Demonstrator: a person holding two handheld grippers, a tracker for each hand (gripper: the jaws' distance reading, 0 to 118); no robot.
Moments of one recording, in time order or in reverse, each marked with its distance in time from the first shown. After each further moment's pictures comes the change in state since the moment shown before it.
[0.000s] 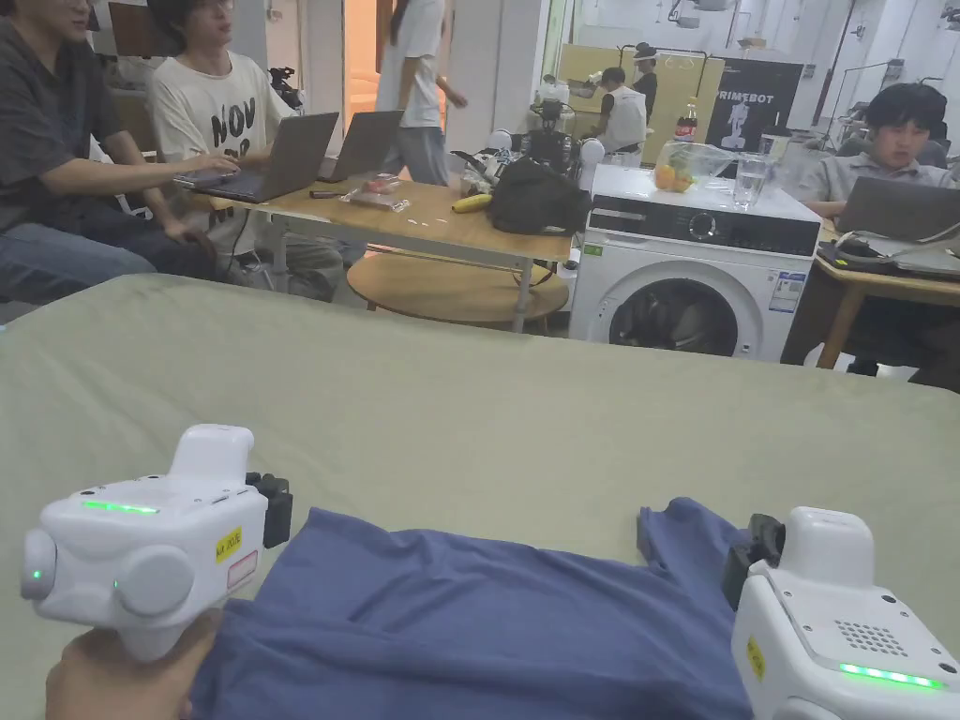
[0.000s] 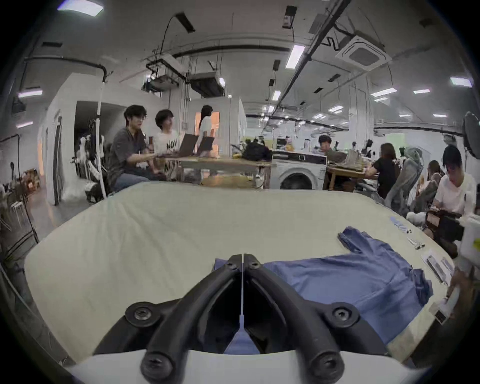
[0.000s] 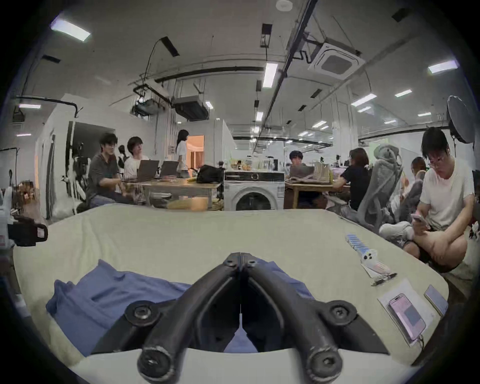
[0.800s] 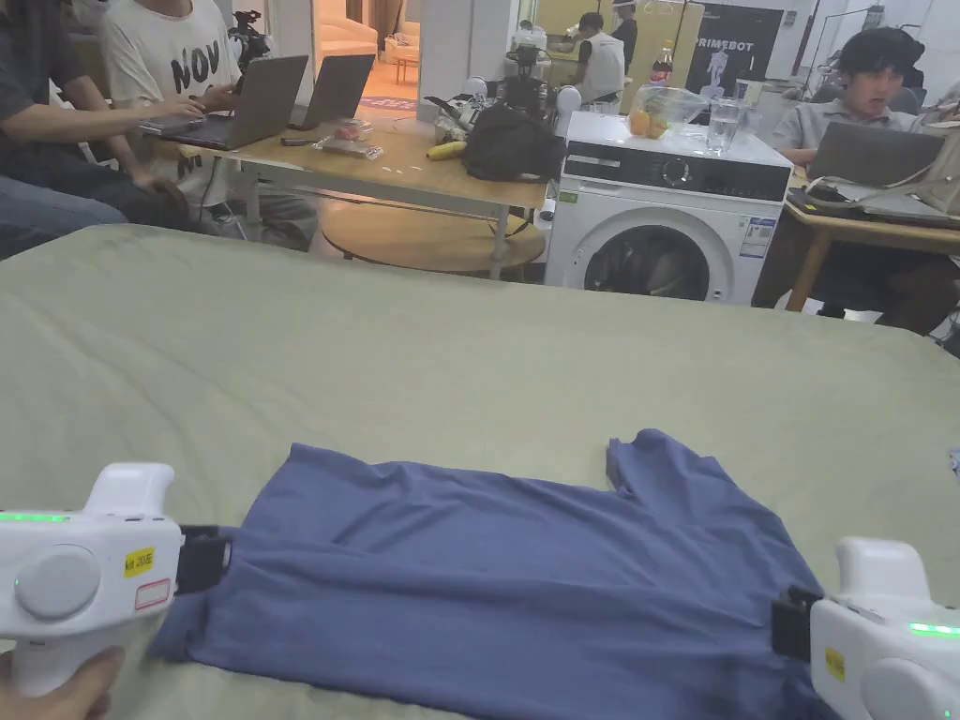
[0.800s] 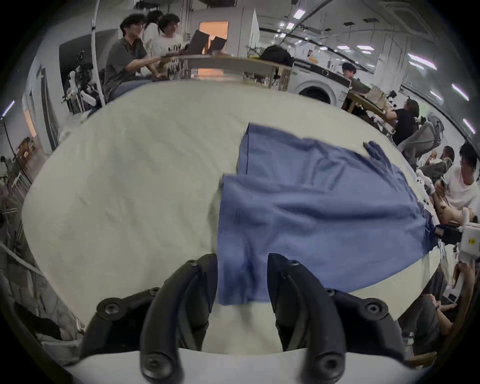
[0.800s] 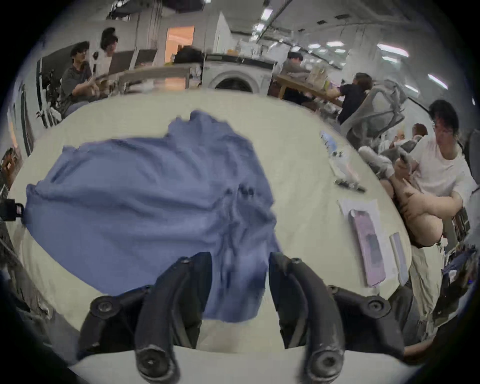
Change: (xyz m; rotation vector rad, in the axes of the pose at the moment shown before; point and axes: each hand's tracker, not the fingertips) left arm -0.011 -0.054 0.043 -0.171 0.014 0.047; right arm 0.073 -0.027 0.039 -0.400 -0.085 0.081
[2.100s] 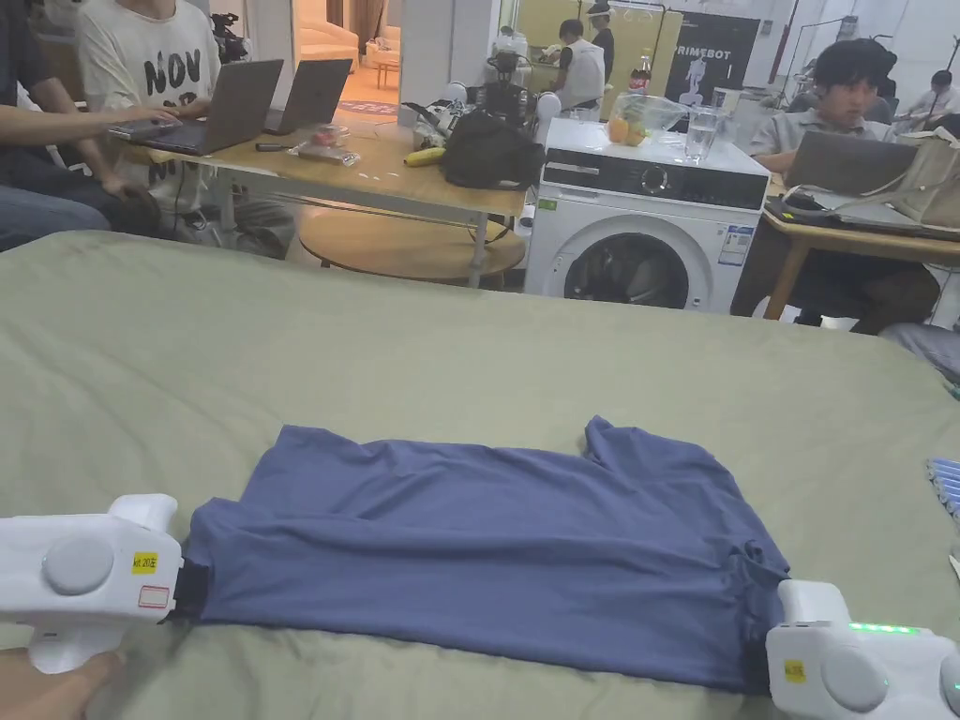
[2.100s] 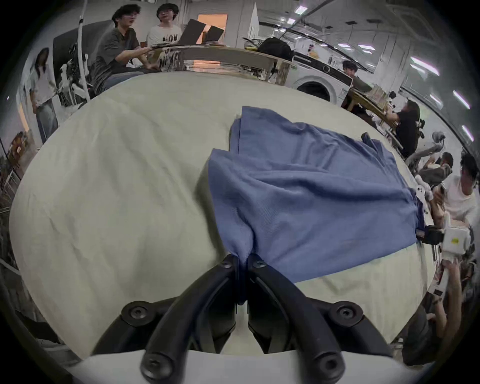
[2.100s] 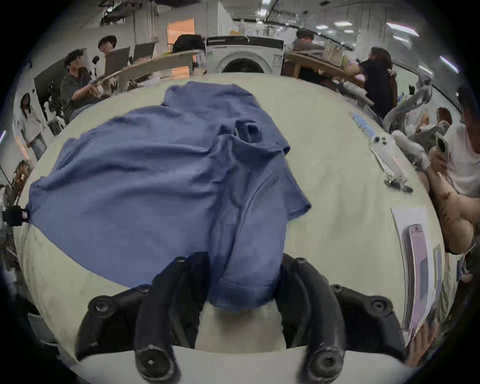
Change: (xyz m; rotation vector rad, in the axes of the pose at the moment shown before) left arm -0.016 -0.002 -0.084 -0.262 -0.026 0.056; right arm 0.033 -0.029 -0.124 -0.292 0.110 0.016
